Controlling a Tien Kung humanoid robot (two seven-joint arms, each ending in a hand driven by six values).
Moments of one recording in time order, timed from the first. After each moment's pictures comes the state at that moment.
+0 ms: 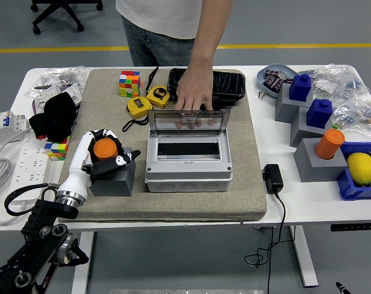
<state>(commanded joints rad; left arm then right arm) -0.04 0.03 -1.25 -1.31 1.30 0.14 -0.24 0.13 -0.05 1.58 0.18 -1.47 -0.01 -0.17</state>
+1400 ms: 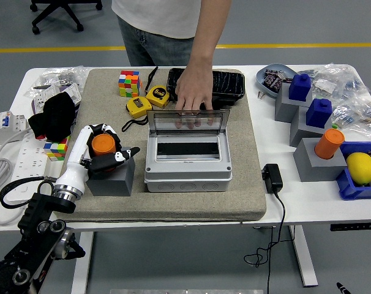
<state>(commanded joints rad) -0.06 0.05 -1.27 -1.35 1.38 0.17 -0.20 0.13 -0.05 1.58 0.18 -1.48 -0.01 -0.18</state>
